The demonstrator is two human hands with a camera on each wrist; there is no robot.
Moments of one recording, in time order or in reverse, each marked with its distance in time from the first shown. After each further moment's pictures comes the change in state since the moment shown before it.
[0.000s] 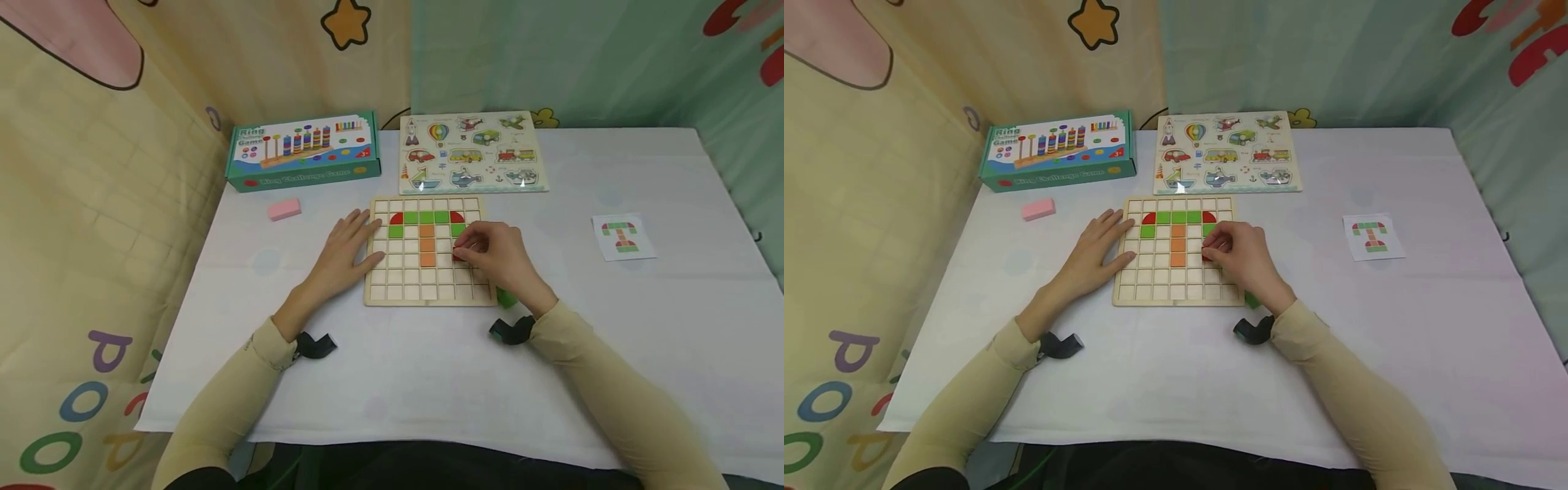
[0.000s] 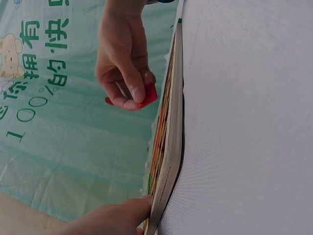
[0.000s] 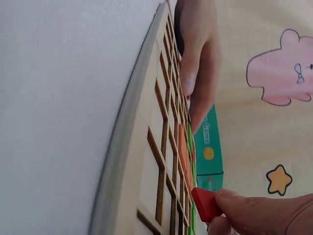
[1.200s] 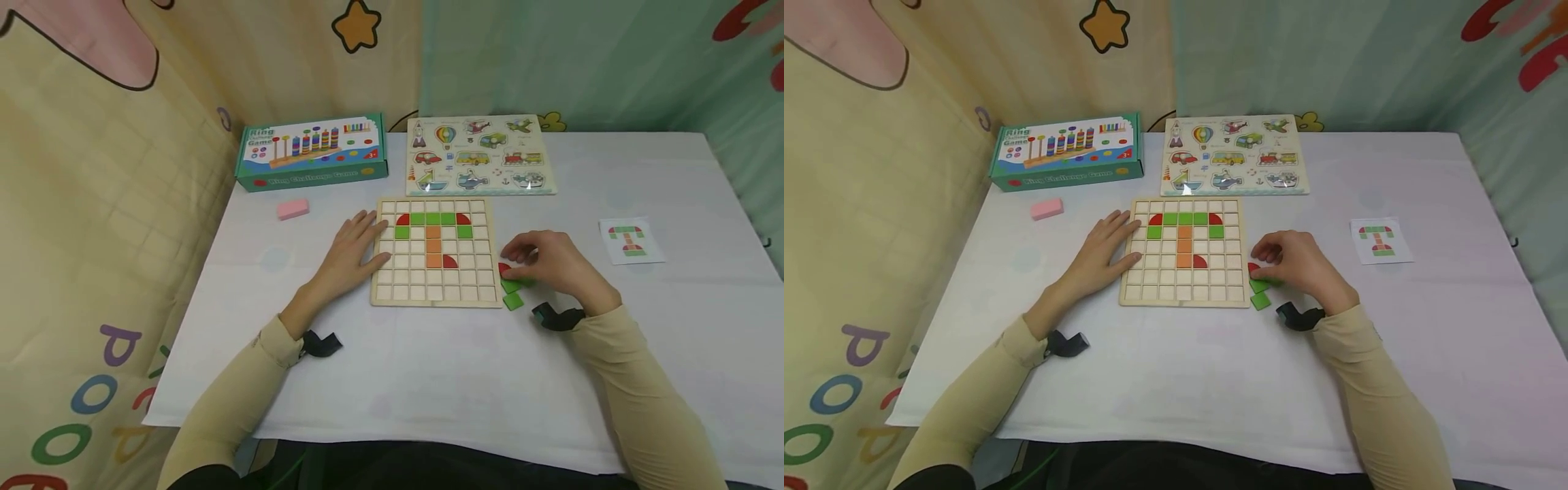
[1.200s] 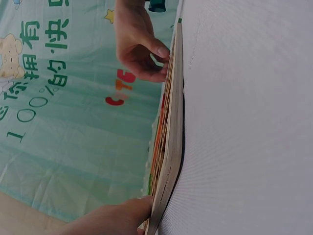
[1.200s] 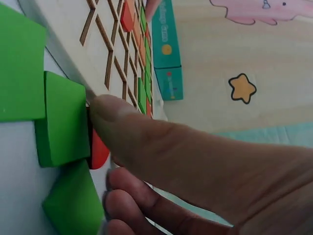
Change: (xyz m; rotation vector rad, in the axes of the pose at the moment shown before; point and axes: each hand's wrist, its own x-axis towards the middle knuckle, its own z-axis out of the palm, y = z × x) left_hand 0.001 0.001 -0.001 0.015 0.001 0.001; right_hand -0.016 0.038 -0.056 -0.182 -0.194 0.017
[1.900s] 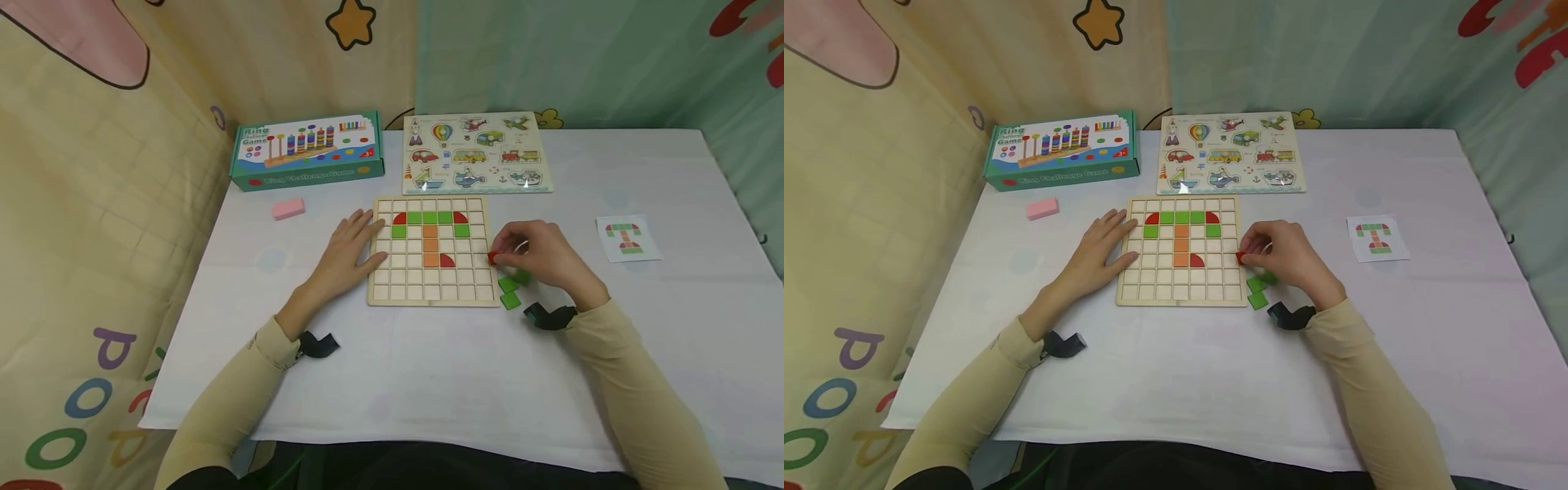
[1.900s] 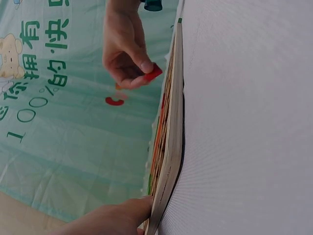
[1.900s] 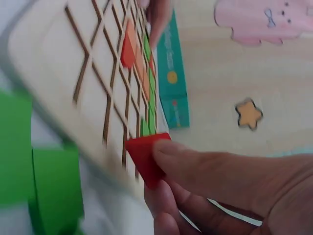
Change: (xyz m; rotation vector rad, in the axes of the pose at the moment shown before) left_hand -0.001 -0.001 0.001 0.015 -0.005 -0.006; right_hand 0.009 -0.012 0.002 0.065 0.028 -0.073
